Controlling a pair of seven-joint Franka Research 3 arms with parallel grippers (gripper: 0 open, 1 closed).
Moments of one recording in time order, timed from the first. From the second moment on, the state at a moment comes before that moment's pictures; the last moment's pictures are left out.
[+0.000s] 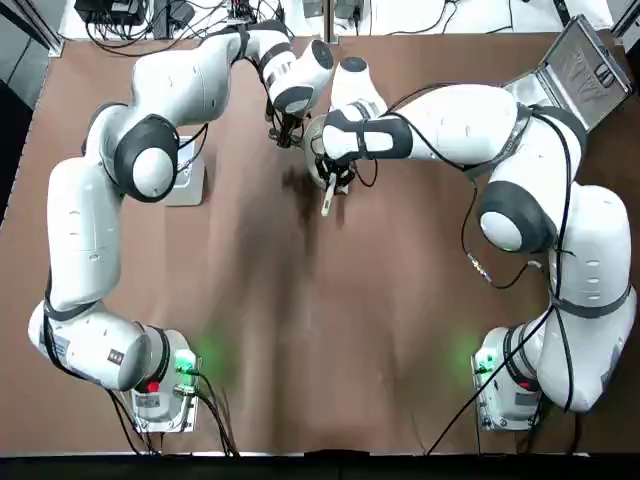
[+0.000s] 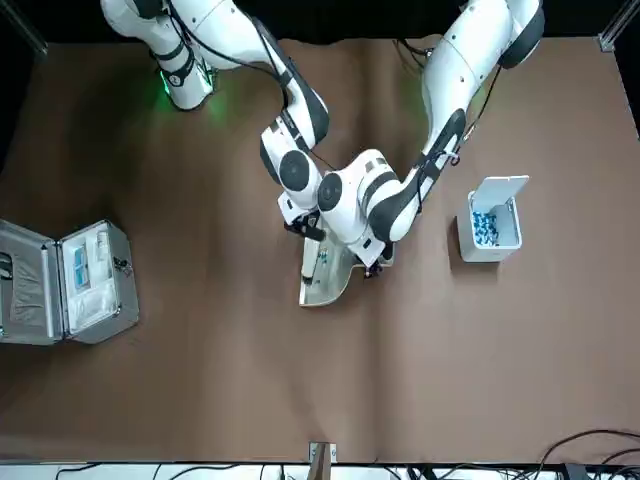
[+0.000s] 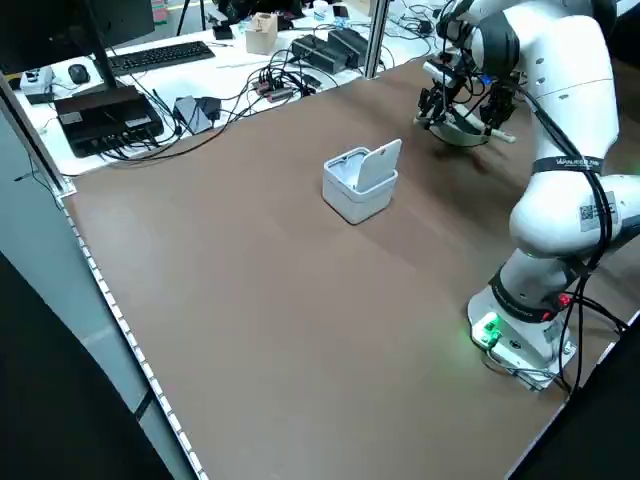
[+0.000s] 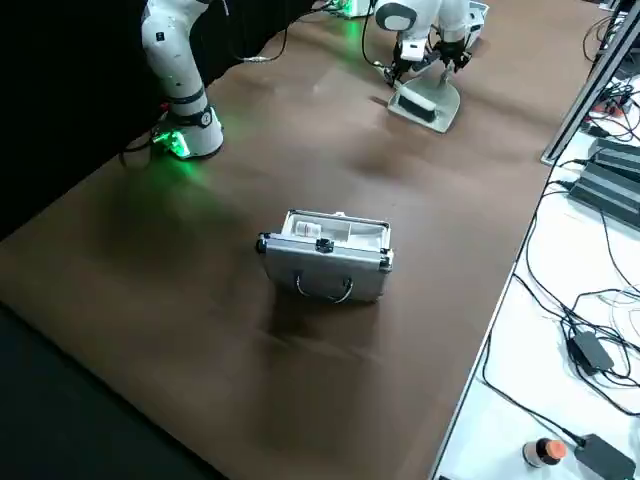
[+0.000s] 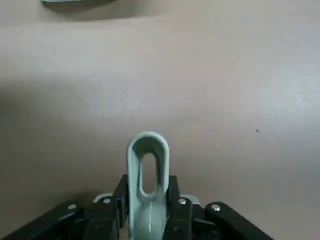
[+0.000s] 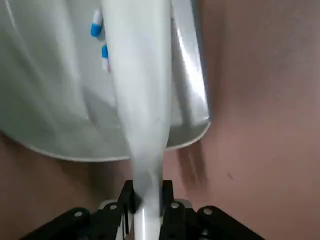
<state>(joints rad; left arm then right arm) -0.35 0.81 -0.49 -1.44 0.75 1.81 -2.54 0.82 0.66 -0.01 -1.62 0.36 2.21 0.88</state>
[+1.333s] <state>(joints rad) -0.35 0.81 -0.49 -1.43 0.74 1.81 -2.54 0.81 0.67 -0.02 -1.55 0.39 2.11 0.87</state>
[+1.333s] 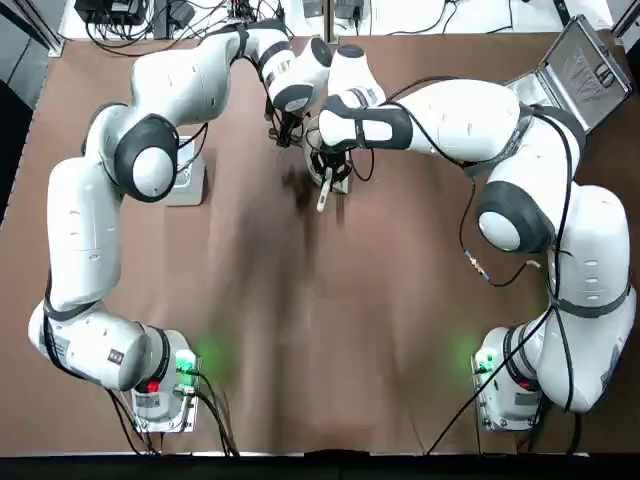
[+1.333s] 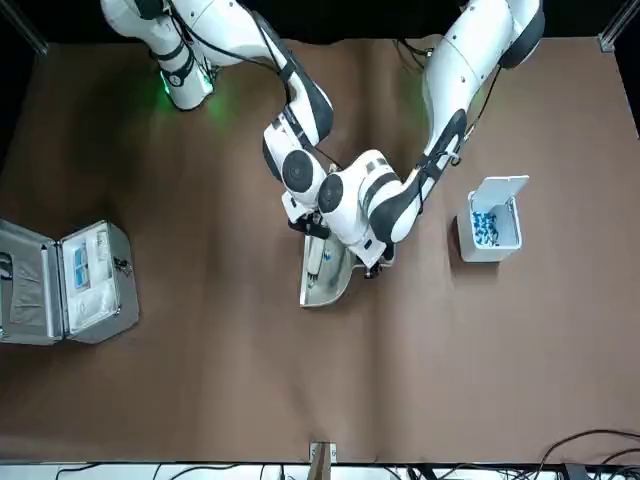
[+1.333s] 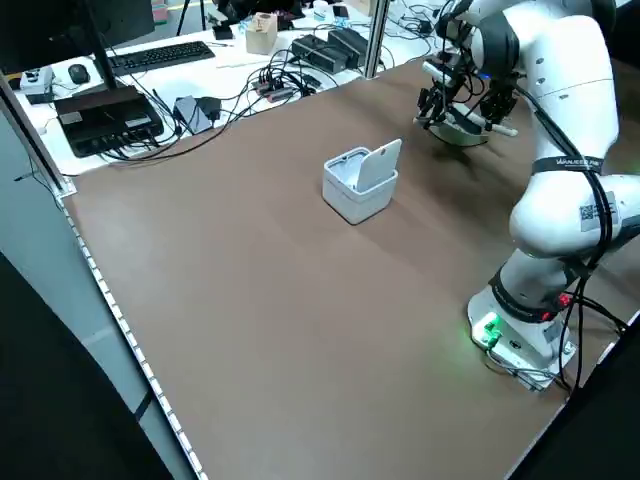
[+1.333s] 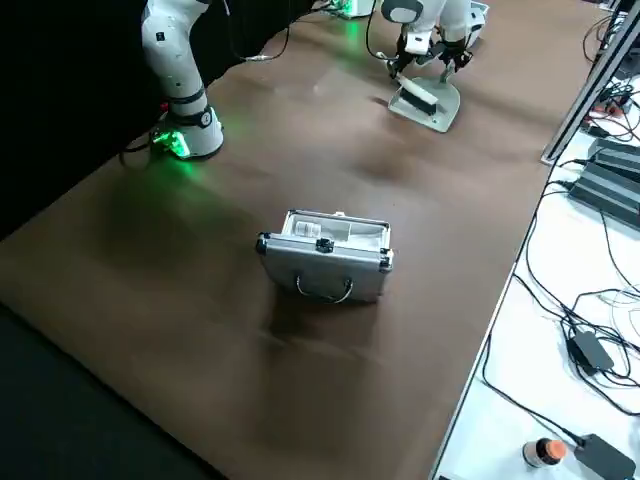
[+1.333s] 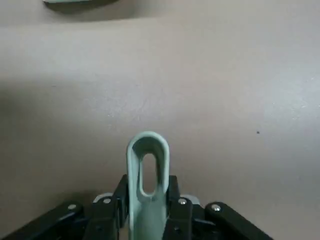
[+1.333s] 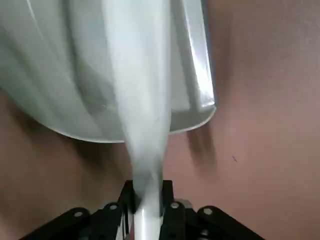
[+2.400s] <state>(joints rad) -0.34 0.81 -0.49 -1.43 0.72 1.80 -2.53 0.76 0.58 -0.02 -1.60 0.39 2.07 0.77</state>
